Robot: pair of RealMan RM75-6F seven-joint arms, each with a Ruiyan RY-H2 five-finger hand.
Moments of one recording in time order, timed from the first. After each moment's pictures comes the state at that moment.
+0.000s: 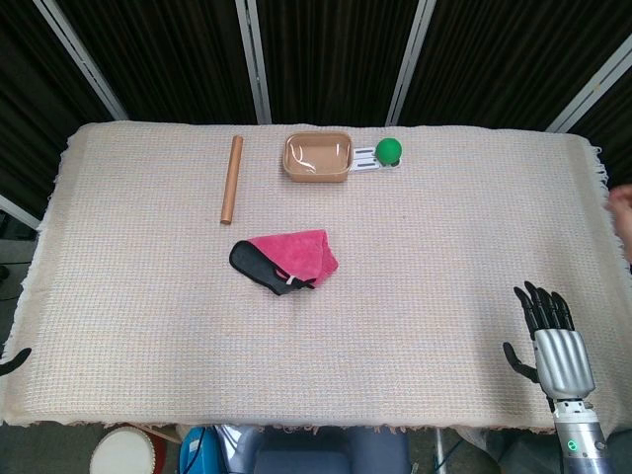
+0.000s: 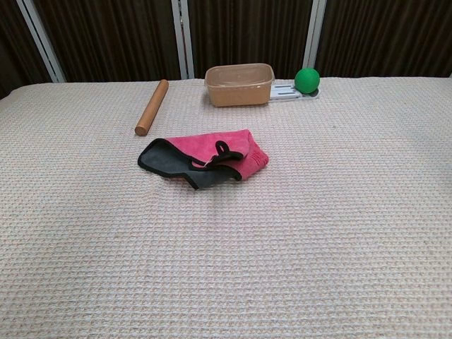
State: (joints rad) left arm -0.01 -1.08 -0.06 -1.62 1.44 1.57 0.04; right arm 0.09 -1.25 0.04 -1.56 -1.54 1.49 -0.03
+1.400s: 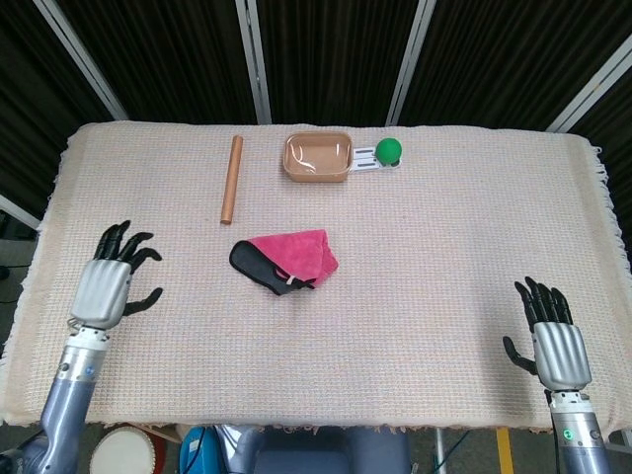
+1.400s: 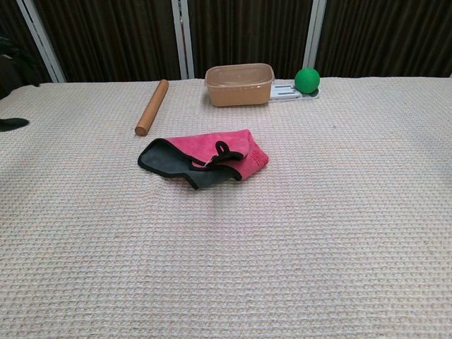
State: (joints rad) left arm -0.36 -1.37 -0.25 -1.74 1.36 1.29 0.35; right arm 0.11 -1.28 0.07 -1.53 -1.48 1.44 -0.02
